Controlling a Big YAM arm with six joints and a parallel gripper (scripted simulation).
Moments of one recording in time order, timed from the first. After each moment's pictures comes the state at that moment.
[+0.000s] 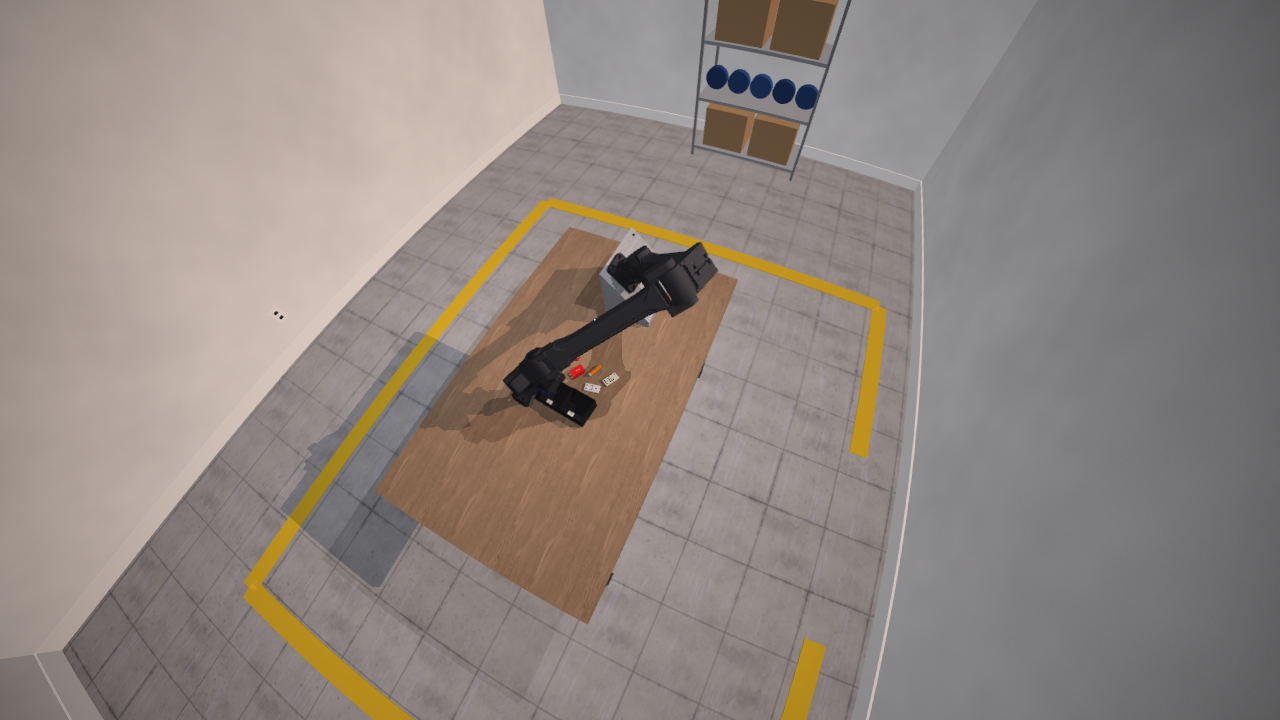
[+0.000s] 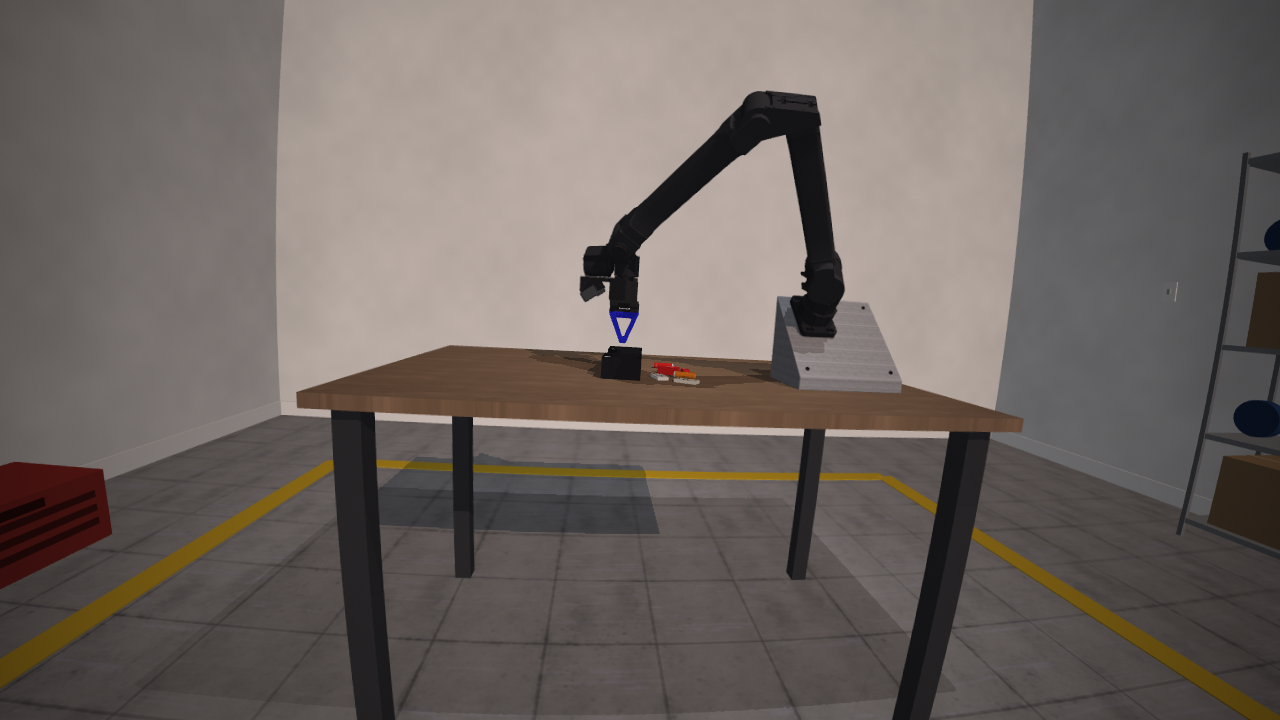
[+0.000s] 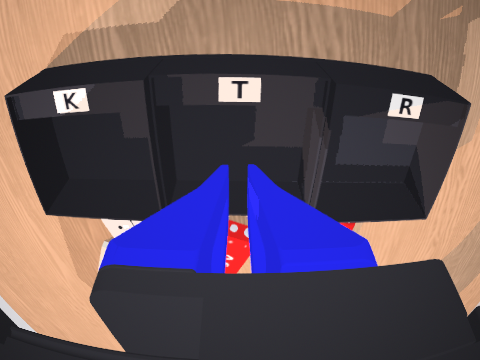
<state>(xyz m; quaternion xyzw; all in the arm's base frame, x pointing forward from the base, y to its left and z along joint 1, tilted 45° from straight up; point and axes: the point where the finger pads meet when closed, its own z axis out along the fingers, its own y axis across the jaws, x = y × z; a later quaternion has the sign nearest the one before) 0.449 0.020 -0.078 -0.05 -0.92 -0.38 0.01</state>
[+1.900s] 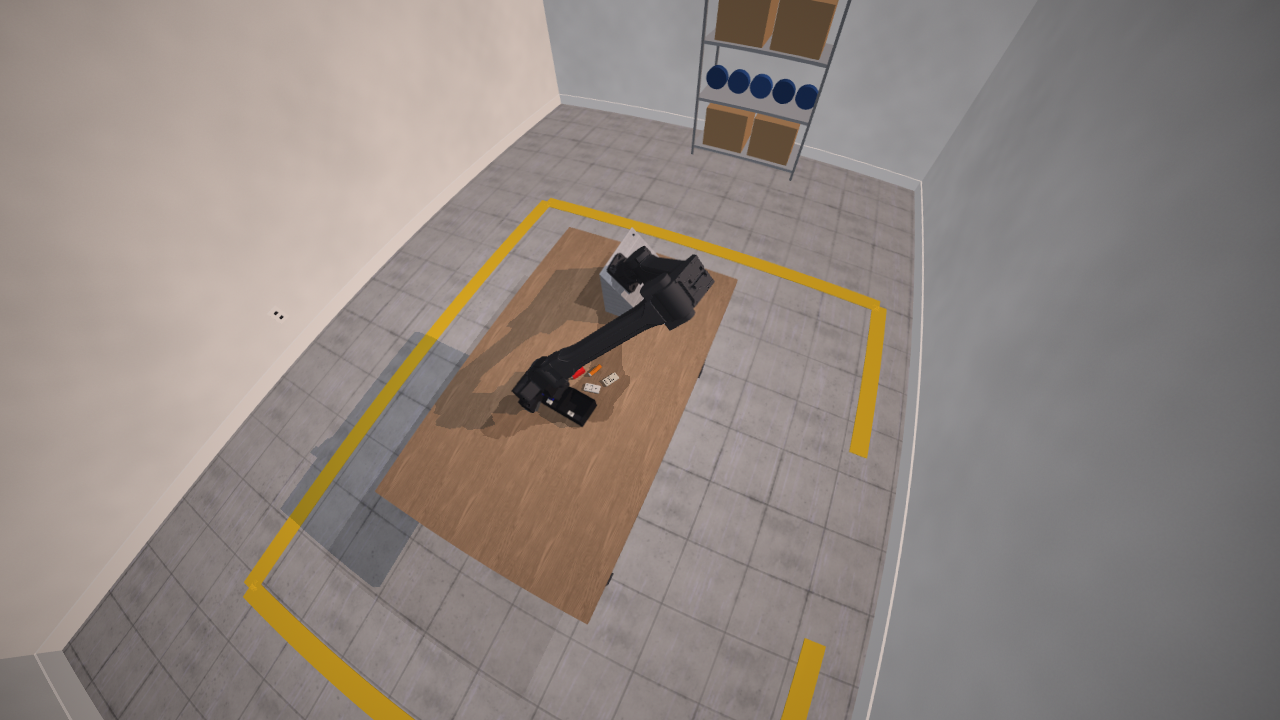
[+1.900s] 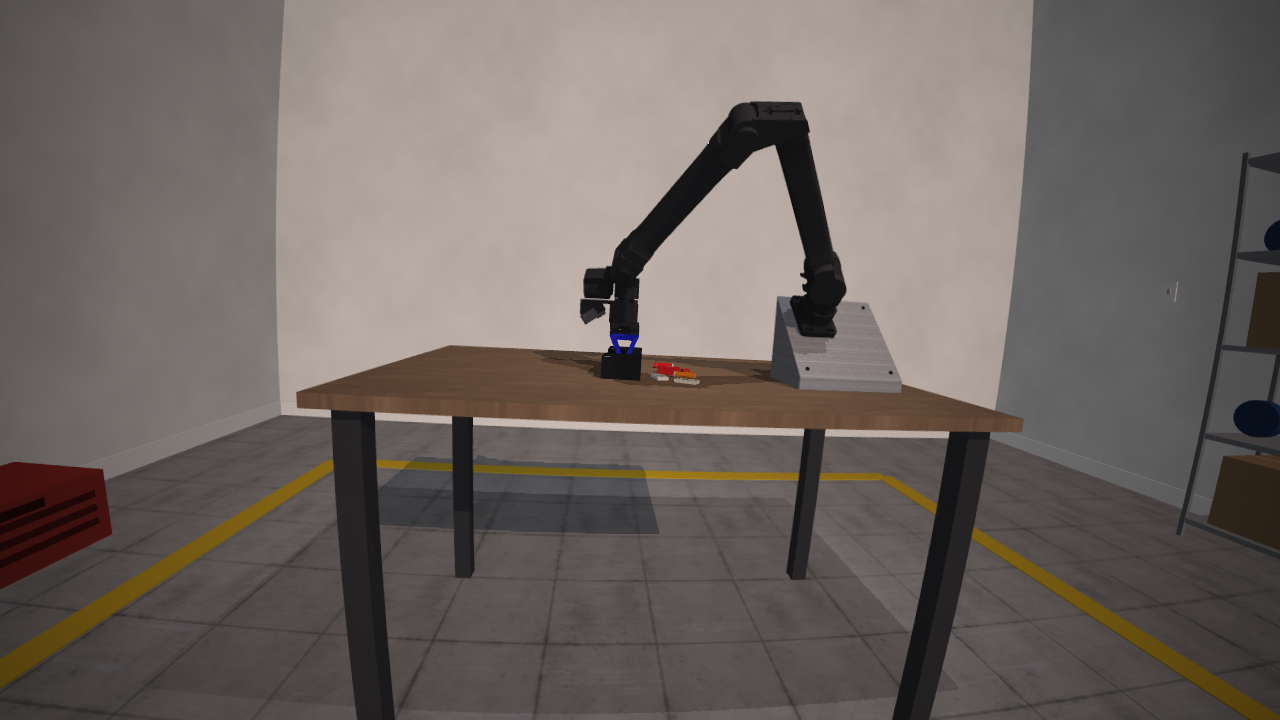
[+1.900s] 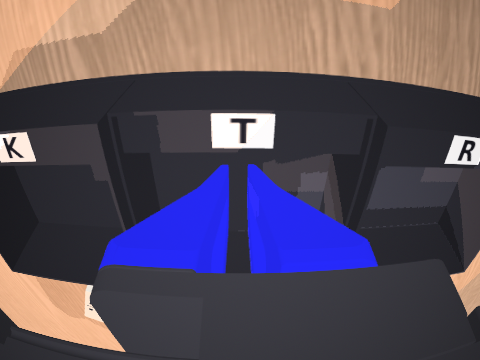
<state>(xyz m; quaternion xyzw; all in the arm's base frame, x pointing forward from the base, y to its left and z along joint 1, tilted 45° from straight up) 0.445 0.058 -0.114 -0.05 -0.92 -0.38 0.01</state>
